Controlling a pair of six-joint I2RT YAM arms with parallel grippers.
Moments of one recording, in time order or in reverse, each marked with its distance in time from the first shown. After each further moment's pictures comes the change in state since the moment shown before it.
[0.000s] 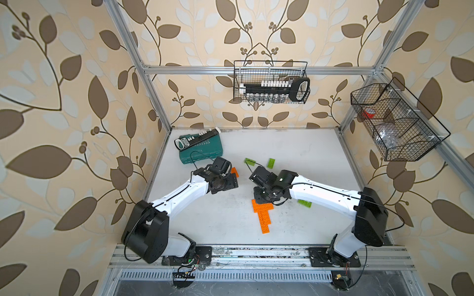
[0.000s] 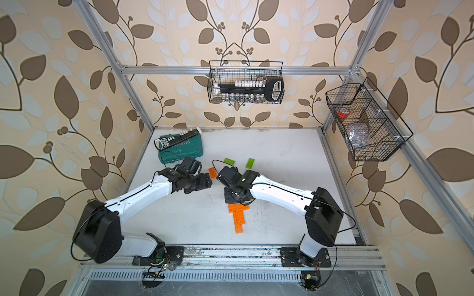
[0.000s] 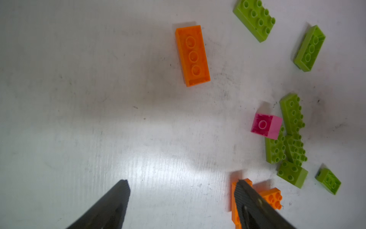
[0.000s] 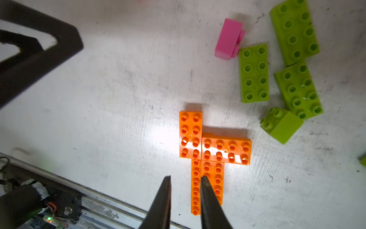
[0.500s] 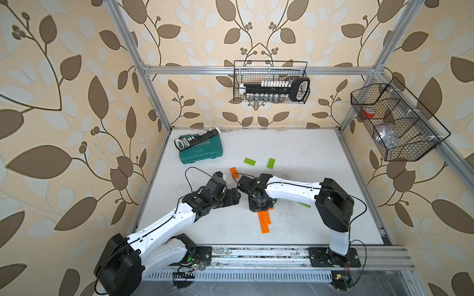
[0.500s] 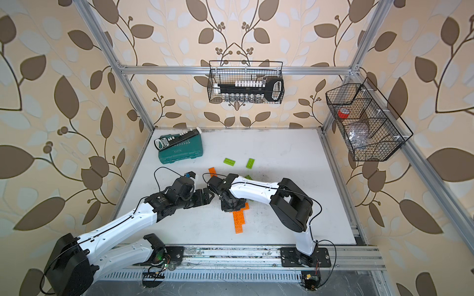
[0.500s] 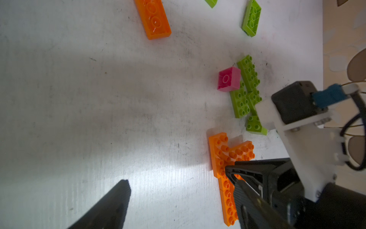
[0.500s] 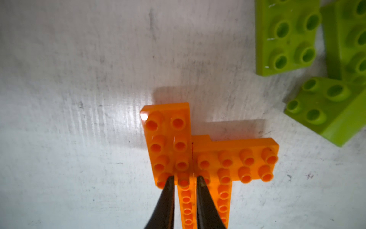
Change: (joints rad) left arm -0.118 -0.424 -0.391 0.209 0.074 -0.097; right arm 0.065 0.334 0.135 -0.144 0.006 0.113
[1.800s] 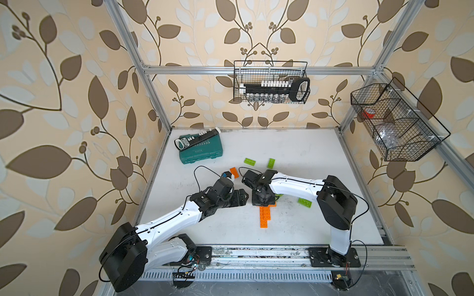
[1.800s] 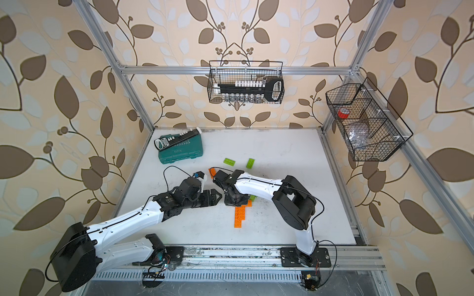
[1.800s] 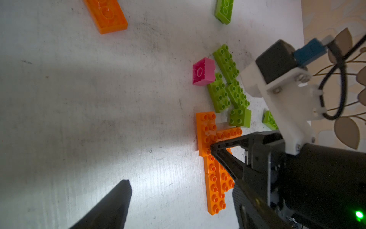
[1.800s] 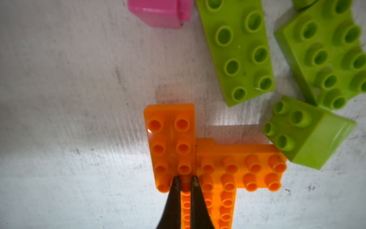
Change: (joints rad) left arm -0.105 0.085 0.007 0.135 0.010 -0.006; right arm -0.081 -0.011 -0.045 0.066 -0.004 0.098
